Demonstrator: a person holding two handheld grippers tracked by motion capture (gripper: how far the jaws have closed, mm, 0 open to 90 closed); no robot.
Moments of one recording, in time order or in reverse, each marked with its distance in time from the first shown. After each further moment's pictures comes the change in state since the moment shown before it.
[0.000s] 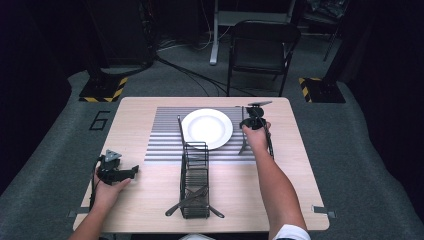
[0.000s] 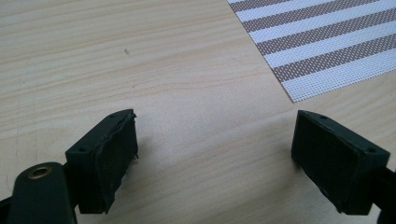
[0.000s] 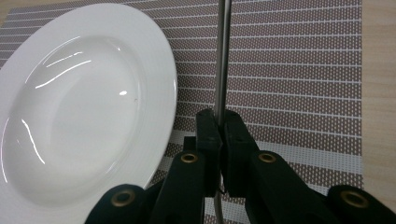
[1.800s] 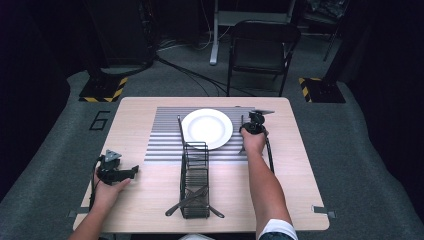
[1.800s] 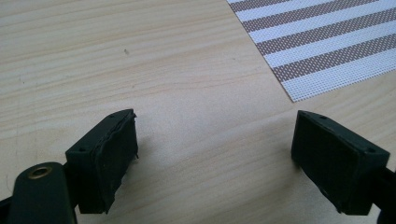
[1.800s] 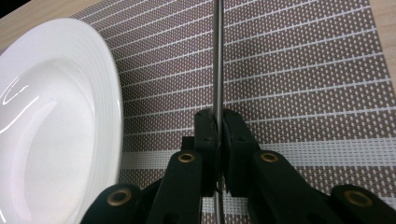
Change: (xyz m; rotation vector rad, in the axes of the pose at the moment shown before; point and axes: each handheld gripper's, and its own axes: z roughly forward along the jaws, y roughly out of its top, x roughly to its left) left arm 0.001 0.000 -0.001 0.012 -0.004 0.003; right arm -0.020 -0.017 0.038 -0.042 0.001 0.236
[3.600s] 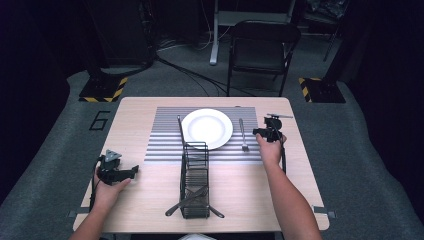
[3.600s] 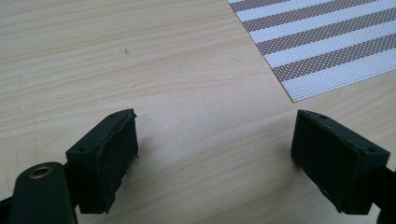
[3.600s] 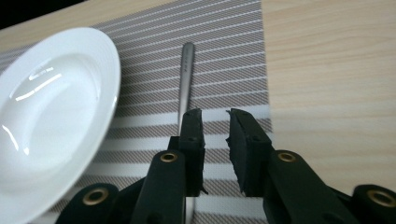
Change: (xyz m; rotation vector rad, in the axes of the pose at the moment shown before) left arm -0.001 0.000 0.001 -0.011 0.005 -0.001; right arm -0.025 -0.020 -0.073 -0.129 -0.027 -0.107
